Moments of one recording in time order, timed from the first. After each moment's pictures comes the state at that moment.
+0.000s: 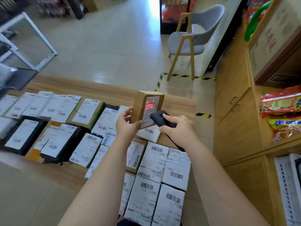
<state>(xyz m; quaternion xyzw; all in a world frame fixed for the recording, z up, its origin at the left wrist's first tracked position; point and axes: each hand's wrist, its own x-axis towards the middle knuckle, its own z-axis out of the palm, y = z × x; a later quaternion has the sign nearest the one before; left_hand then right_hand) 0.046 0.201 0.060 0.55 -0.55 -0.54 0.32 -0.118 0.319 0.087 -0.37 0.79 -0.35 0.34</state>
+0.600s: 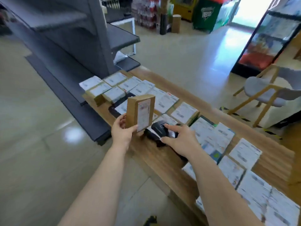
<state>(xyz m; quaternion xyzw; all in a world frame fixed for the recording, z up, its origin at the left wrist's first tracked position) 0.487 0.151 0.076 0.62 -0.32 -0.46 0.56 0.276 0.203 0.143 -0.61 0.69 -0.19 0.34</state>
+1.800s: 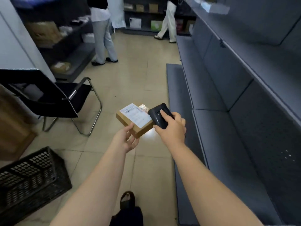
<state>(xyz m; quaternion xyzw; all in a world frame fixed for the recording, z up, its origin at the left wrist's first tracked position) 1.329 -0.165 0.099 0.47 0.21 -0.43 0.74 1.209 -0.290 0.118 -0.85 0.39 -0.21 0.28</state>
